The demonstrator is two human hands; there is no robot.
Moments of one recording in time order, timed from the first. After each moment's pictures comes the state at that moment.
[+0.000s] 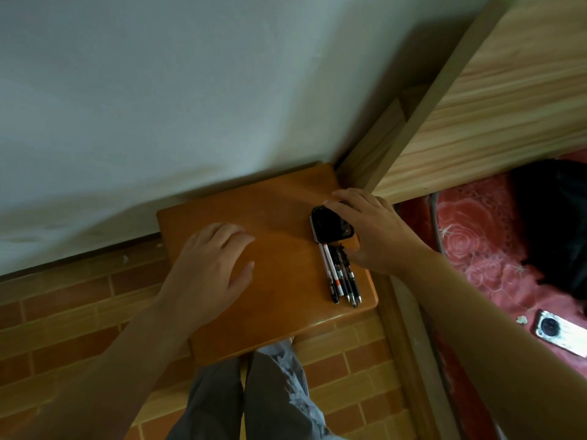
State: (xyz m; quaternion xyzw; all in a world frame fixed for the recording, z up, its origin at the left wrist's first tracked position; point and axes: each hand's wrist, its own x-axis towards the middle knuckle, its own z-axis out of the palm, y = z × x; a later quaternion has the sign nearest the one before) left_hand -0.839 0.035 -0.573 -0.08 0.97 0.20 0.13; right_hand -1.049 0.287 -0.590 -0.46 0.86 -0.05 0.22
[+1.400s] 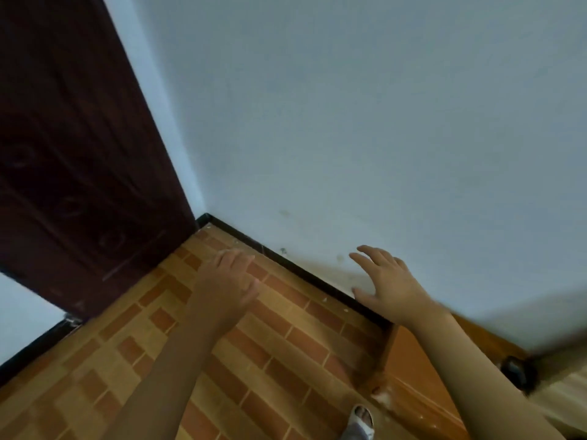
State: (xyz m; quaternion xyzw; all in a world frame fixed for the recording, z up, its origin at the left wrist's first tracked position) left_hand -0.176 0.074 -0.197 -0.54 0.83 0.01 -0.15; right_hand -0.518 0.120 -0.195 -0.75 0.66 -0.06 0.08
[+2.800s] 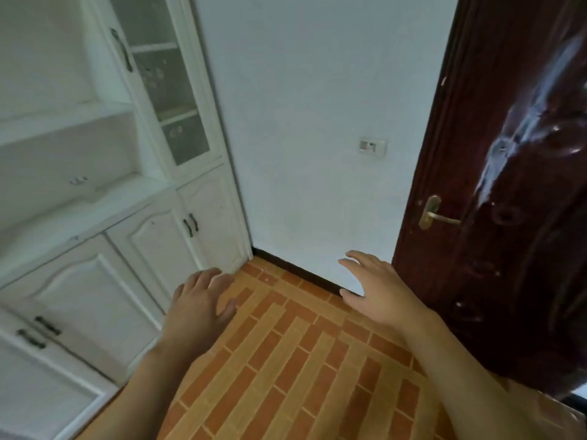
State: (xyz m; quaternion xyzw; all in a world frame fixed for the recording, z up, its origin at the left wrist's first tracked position) left_hand 0.275 0.253 -0.125 -0.98 0.17 -0.11 -0.08; right_hand 0.234 -0.111 -0.120 -0.98 -0.05 -0.04 0.17
